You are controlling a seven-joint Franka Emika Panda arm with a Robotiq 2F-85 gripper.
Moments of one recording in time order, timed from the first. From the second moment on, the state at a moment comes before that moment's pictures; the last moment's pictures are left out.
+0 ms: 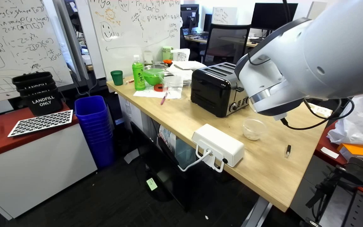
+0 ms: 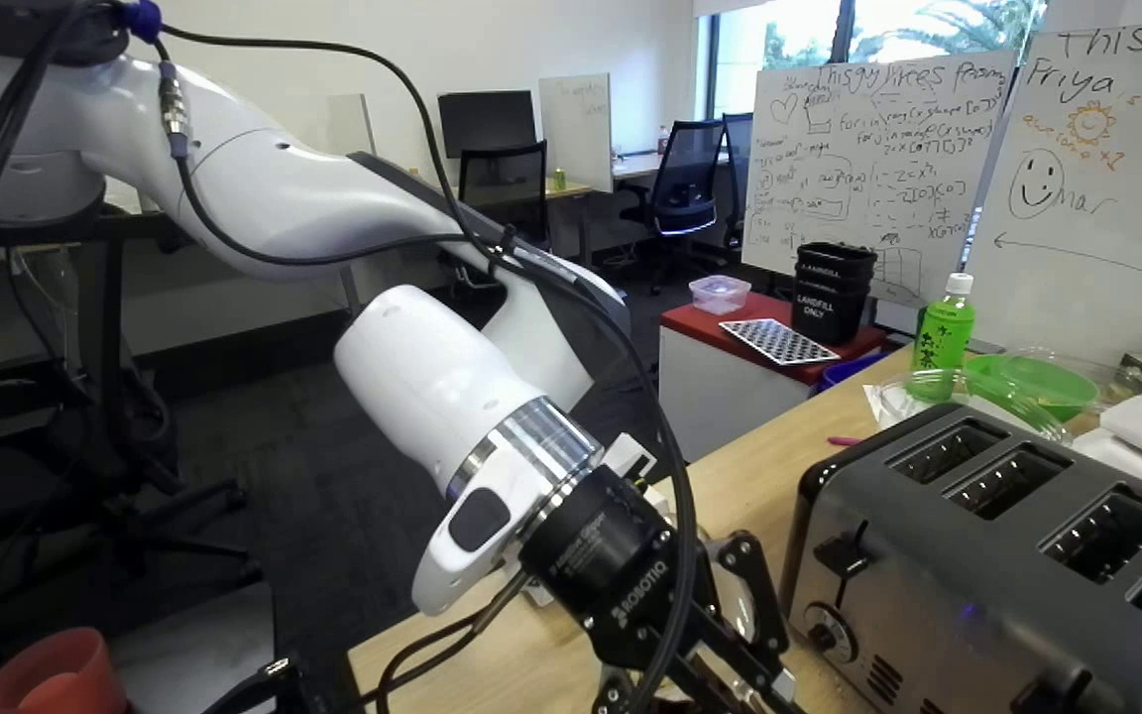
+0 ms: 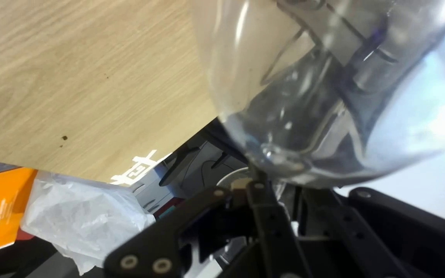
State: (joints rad) arm 1.26 1.04 -1.09 -2.31 2.44 3.45 -0.09
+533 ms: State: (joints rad) arm 1.24 0.90 -1.08 -2.32 2.36 3.45 0.05
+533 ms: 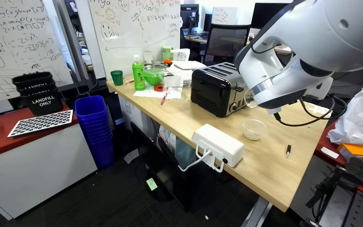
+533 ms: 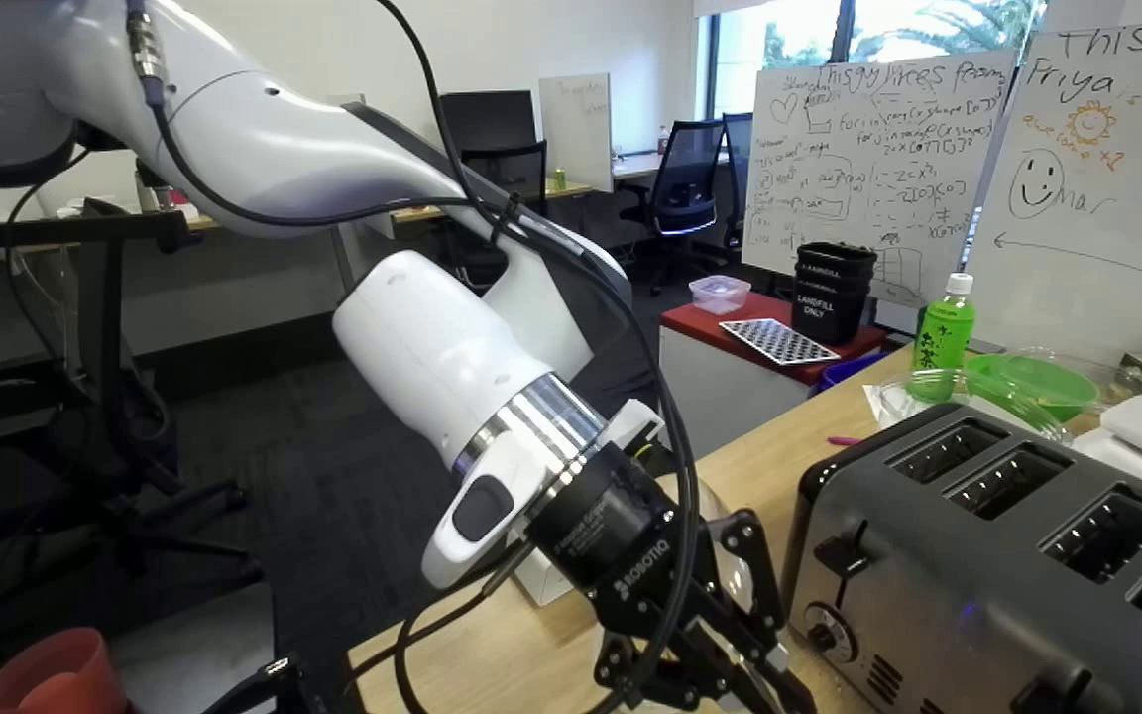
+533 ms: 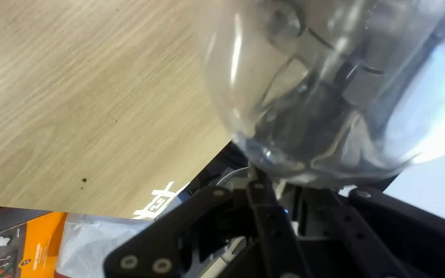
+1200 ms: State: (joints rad) arm 1.18 0.76 -1.09 -2.45 2.25 3.30 0.31
